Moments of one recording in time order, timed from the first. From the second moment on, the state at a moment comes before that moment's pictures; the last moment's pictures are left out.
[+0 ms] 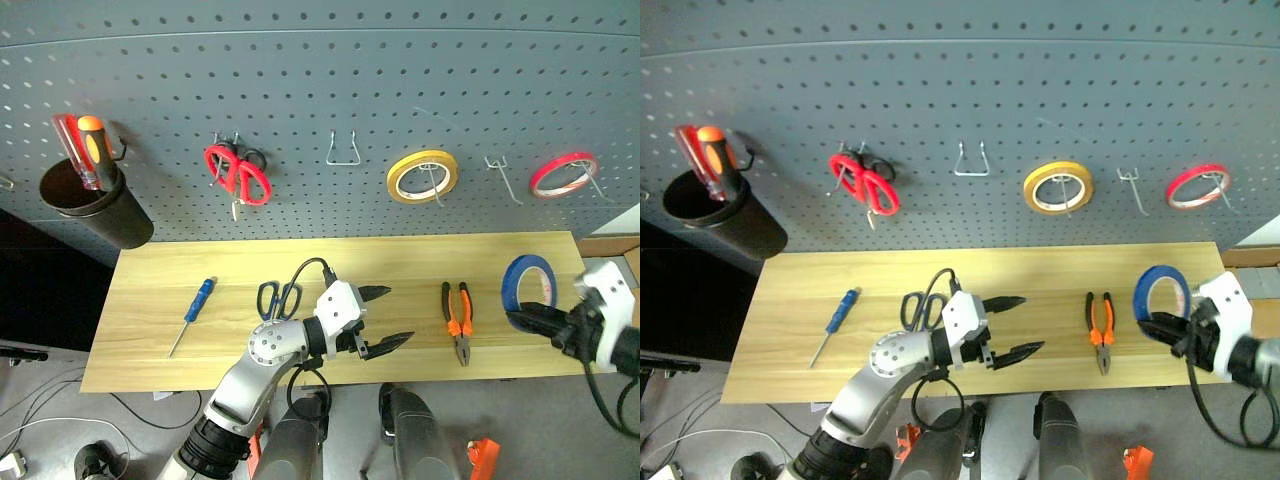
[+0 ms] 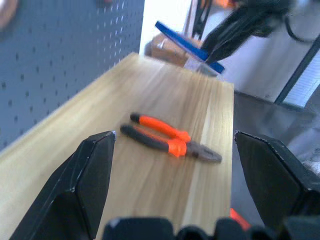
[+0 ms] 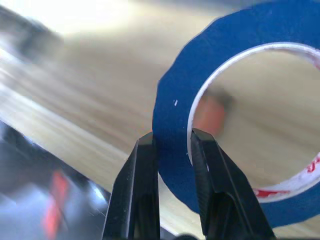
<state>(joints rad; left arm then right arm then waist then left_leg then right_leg) -0.21 0.25 -0.34 -0.23 -0.19 0.15 -0.78 0.21 -0.65 -0.67 -0.70 0.60 0.98 0.91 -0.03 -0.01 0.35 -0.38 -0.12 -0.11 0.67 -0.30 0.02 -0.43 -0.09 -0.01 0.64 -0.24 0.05</state>
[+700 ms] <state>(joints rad) -0.26 0.23 -0.26 -0.16 -0.20 0.00 -0.72 -0.28 -0.79 -0.21 -0.60 0.50 0.92 0.45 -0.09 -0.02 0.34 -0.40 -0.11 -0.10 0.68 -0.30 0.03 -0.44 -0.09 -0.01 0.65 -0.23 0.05</state>
